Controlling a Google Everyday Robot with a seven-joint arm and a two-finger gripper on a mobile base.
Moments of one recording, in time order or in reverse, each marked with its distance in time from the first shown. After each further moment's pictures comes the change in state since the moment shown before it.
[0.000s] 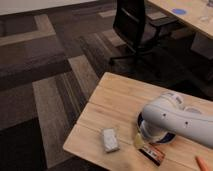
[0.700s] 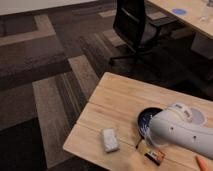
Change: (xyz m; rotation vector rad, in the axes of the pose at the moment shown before) arm 0.026 -0.012 0.026 0.014 -0.097 -0.136
